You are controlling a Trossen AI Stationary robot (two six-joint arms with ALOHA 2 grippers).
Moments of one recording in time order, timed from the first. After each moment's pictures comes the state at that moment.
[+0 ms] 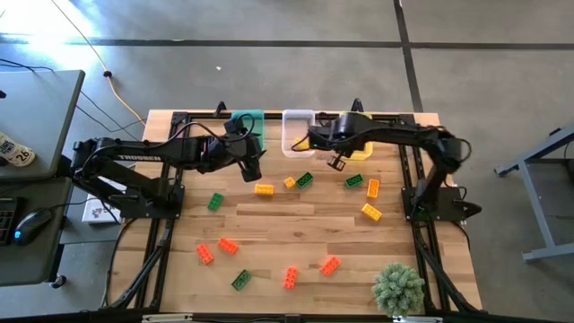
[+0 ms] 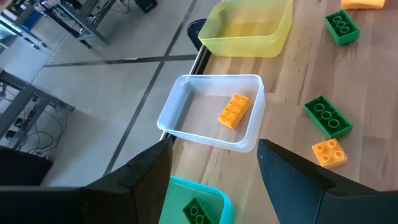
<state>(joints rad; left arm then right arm) 0.20 1.27 1.05 -0.44 -0.56 0.21 -0.26 1.72 1.56 -1.43 0.51 0.34</state>
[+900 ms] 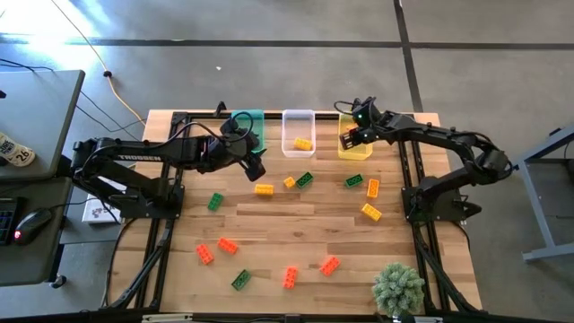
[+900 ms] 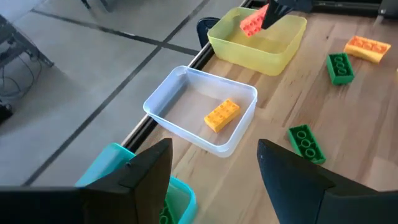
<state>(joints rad) 0.20 1.27 1.05 -0.45 -0.57 -0.11 -0.74 1.38 0.84 -0.49 0.08 0.39</state>
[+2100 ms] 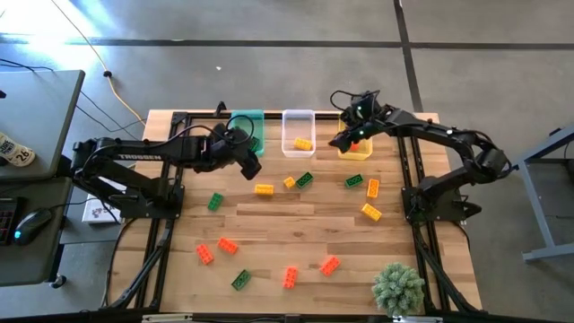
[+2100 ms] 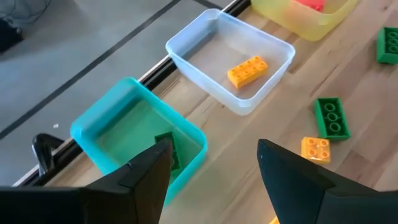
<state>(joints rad) 0.22 1.27 1.05 -0.67 -0.59 -0.39 -0.68 1.39 0.94 -0.39 -0.42 0.21</state>
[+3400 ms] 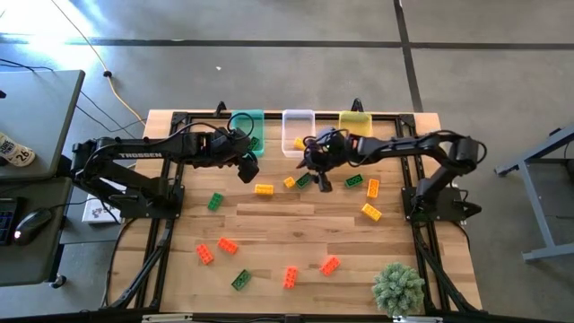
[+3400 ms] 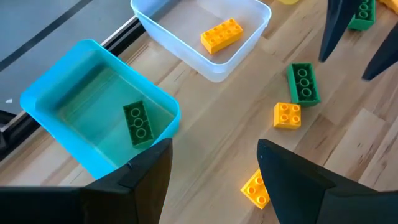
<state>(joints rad) 0.27 1.27 1.05 -0.74 -0.38 -0.41 -0.31 1.64 0.94 -0.01 -0.39 -0.45</state>
